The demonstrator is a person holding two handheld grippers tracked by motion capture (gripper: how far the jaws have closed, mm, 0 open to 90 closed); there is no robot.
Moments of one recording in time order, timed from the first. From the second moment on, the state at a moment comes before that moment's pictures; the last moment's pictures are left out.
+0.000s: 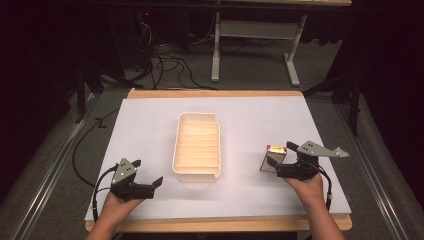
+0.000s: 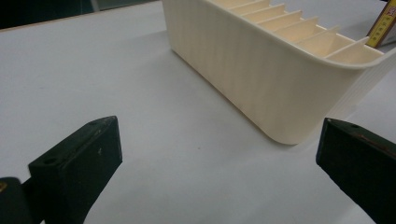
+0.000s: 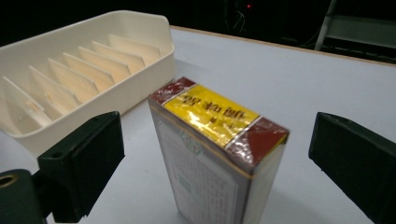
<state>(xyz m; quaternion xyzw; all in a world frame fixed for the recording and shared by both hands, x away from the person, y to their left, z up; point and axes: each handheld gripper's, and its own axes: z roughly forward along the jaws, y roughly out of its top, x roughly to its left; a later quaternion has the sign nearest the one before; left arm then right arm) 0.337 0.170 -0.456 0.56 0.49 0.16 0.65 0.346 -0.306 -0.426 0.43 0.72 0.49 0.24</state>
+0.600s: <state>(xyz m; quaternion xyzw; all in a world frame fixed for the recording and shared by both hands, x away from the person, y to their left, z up) 0.334 0.176 -0.454 0.55 0.49 0.17 0.65 0.349 -0.304 -0.438 0.41 0.72 0.51 0.22</state>
